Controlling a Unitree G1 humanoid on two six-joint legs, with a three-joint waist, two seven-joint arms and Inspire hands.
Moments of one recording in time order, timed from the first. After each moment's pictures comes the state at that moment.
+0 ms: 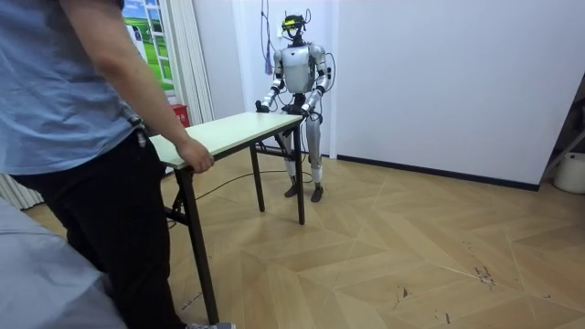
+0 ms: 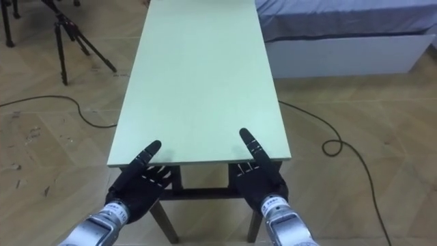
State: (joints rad) left arm 0.04 0.18 -0.16 0.43 -1.49 0.18 0.04; right arm 0.03 -0.17 0.20 0.39 1.55 0.08 -0.05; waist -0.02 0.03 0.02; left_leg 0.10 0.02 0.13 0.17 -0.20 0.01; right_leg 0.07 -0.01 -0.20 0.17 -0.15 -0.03
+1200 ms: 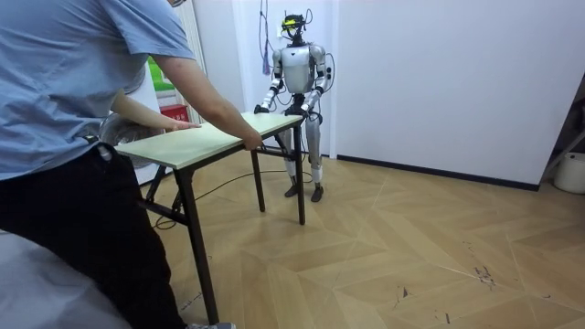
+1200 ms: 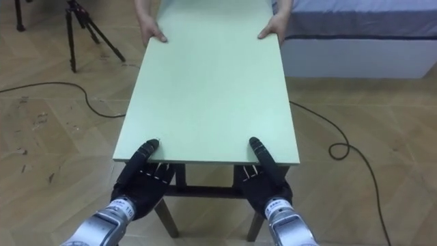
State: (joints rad) left arm 0.04 0.11 -0.12 0.37 -1.46 0.18 0.13; right arm 0.03 -0.17 0.18 0.42 1.46 0.06 -0.06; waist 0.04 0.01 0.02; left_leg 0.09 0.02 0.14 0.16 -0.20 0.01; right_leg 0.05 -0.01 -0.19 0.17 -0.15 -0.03
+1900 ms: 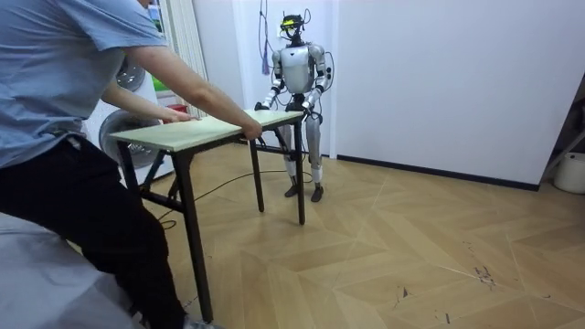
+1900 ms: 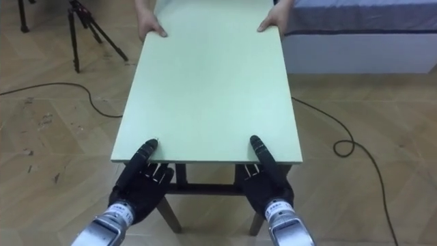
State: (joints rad) left arm 0.11 0.10 -0.11 0.25 -1.28 0.18 0.10; right arm 0.10 -0.15 0.18 0.29 1.42 0.04 -0.05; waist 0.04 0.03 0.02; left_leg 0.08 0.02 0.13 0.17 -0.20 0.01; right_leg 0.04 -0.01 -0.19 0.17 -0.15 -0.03
